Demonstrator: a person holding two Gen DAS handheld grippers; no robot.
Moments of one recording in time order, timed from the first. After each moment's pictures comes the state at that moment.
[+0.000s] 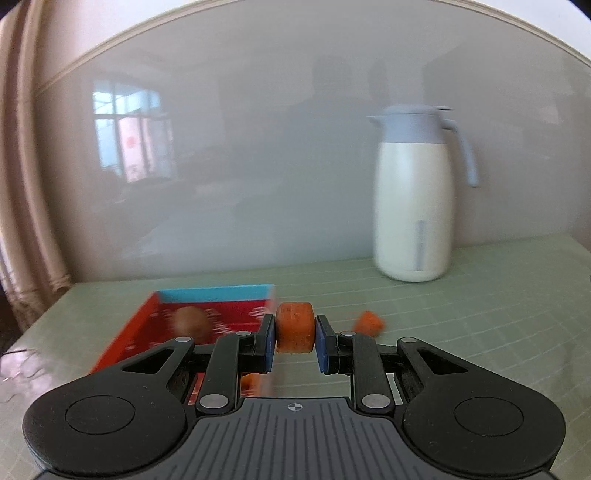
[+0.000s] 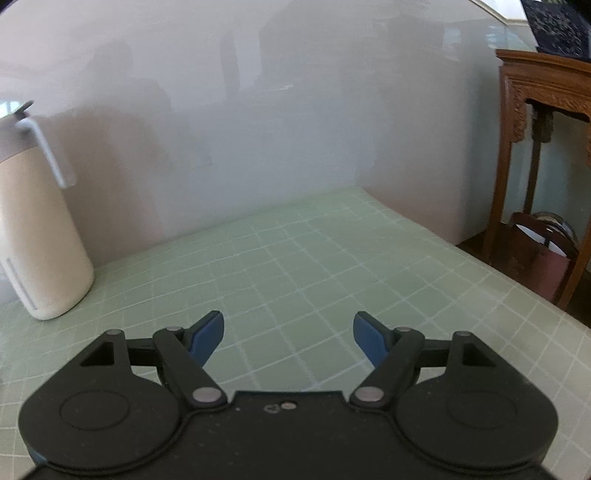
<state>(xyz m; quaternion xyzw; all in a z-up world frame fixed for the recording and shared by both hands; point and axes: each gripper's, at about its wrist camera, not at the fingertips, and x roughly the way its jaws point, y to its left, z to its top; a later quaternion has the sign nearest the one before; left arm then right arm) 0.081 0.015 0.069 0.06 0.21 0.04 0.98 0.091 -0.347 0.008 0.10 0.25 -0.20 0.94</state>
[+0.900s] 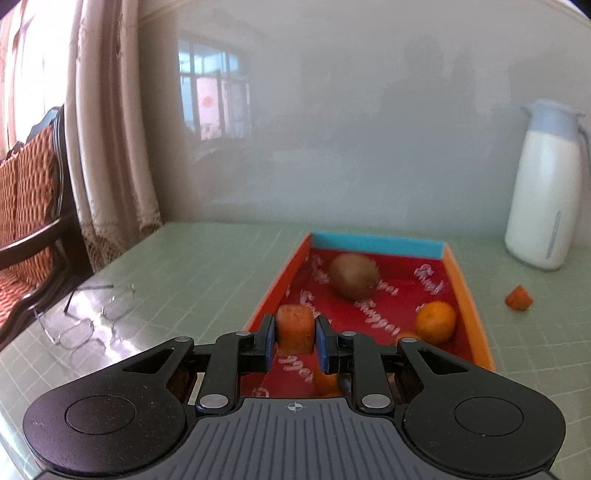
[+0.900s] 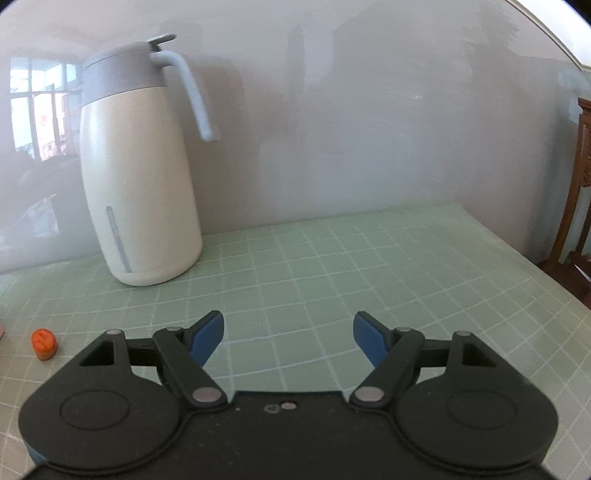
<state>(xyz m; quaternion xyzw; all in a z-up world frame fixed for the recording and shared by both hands) 0.079 0.151 0.032 0.01 0.25 0.15 0.96 0.133 -0.231 0.007 0.04 0.26 -0.12 0.96</state>
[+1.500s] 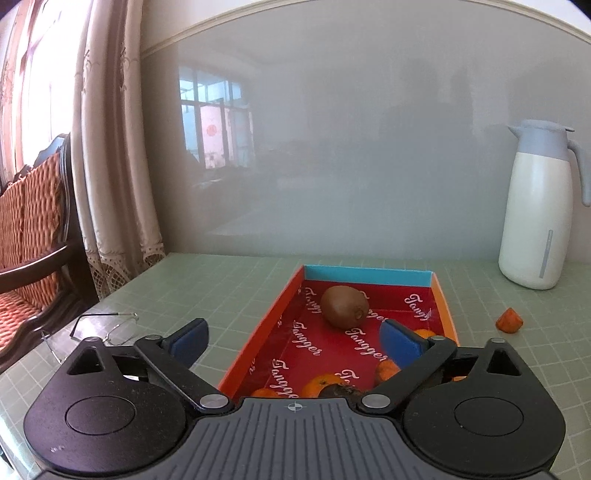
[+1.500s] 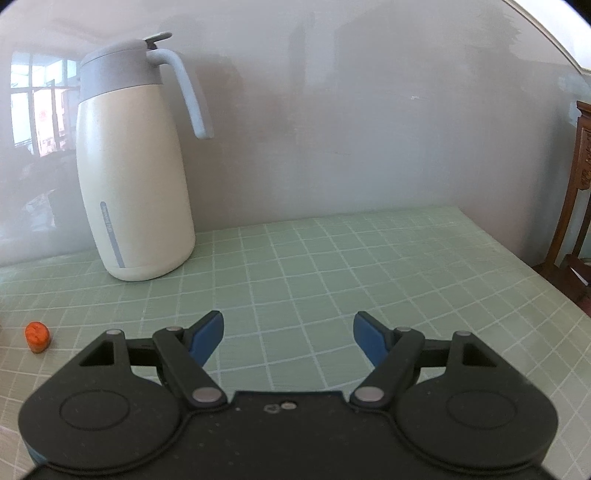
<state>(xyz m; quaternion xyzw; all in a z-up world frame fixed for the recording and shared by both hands) 0.066 0.133 0.047 0.03 0.19 0.16 0.97 0.128 -0.238 0.004 0.04 0.26 -0.12 0.96</state>
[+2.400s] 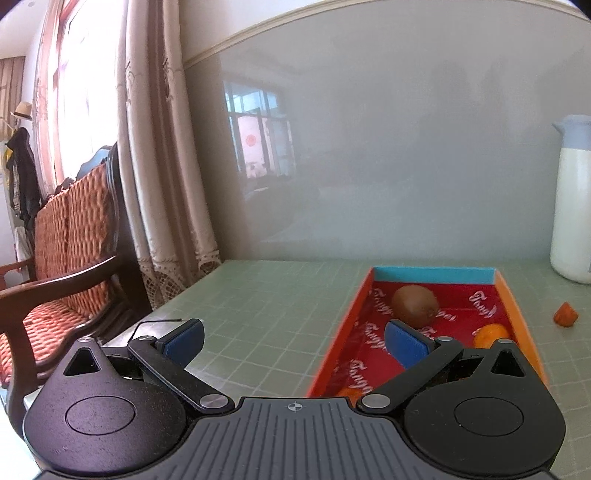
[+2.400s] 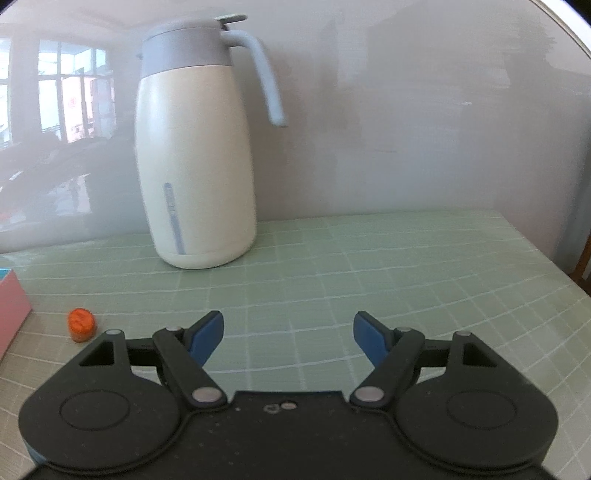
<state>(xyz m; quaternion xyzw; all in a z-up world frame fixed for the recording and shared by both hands) 0.051 0.165 0.047 0.06 0.19 0.23 0.95 0.139 -0.187 0.000 0.02 0.27 -0.07 0.96</state>
